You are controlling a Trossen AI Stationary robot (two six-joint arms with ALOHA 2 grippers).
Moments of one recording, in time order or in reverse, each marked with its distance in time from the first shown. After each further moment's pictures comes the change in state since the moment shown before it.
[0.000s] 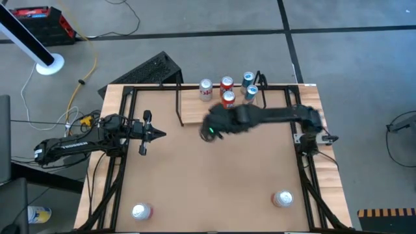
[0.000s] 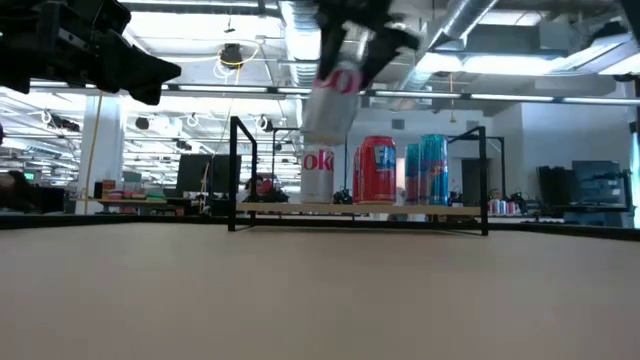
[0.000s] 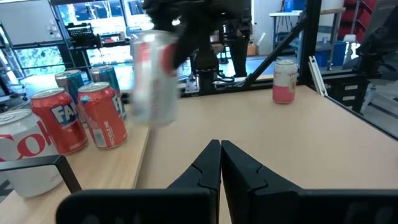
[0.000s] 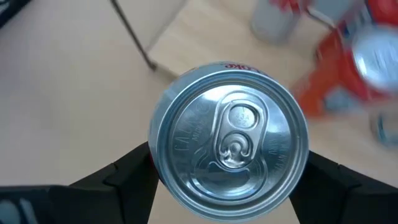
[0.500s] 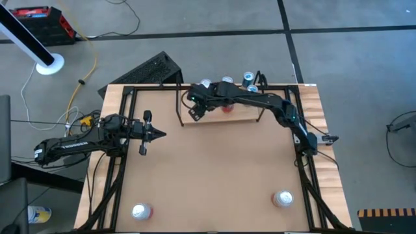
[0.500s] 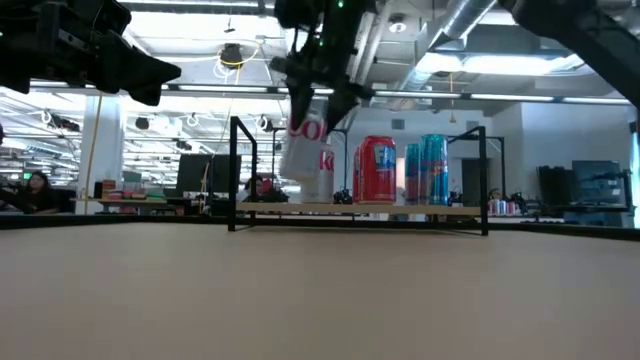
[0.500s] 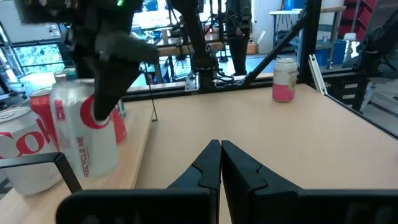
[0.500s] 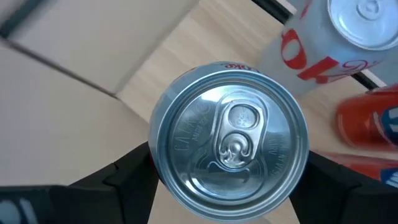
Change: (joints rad) left arm 0.000 0.000 0.000 -0.008 0.000 0.001; right arm -0.253 0.301 0.340 0.003 -0.205 -0.328
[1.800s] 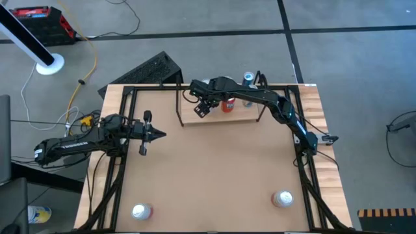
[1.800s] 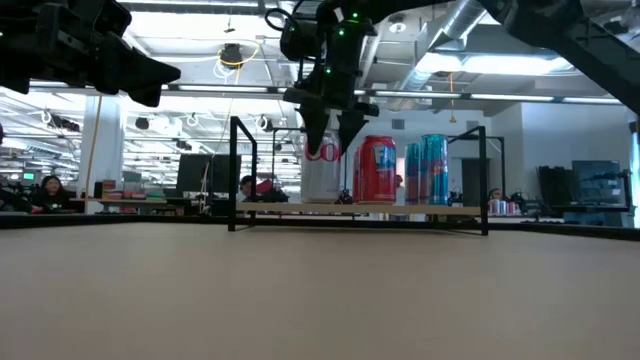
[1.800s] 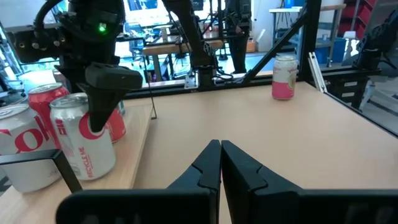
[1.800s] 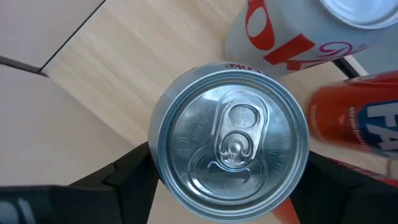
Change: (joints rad) left arm 0.000 0.000 0.000 -0.009 0.001 0.001; right arm -0.076 0.046 -0.017 -0.063 -0.034 -0.094
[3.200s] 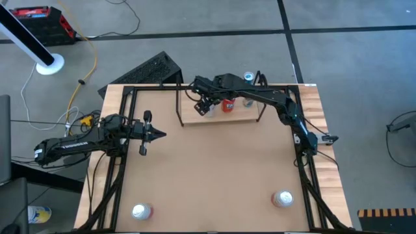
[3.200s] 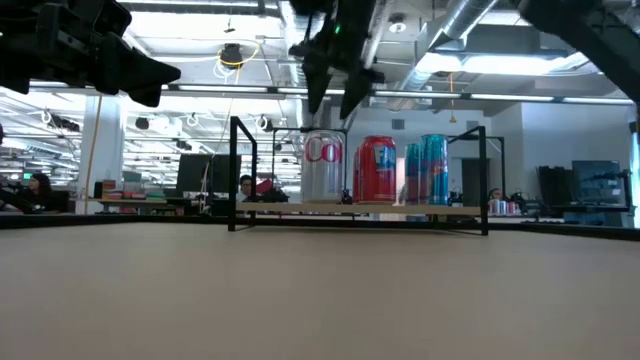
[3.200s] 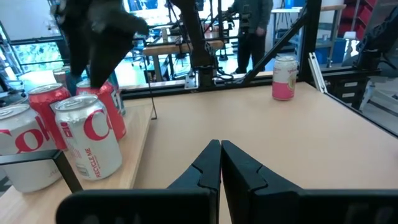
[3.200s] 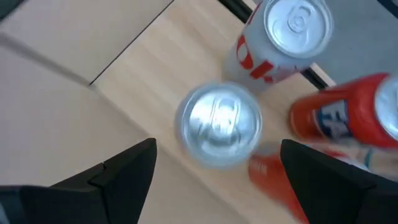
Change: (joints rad) left arm 0.000 0.000 0.000 0.000 0.000 0.000; right arm 0.040 -0.073 0.071 -0.061 0.036 0.017
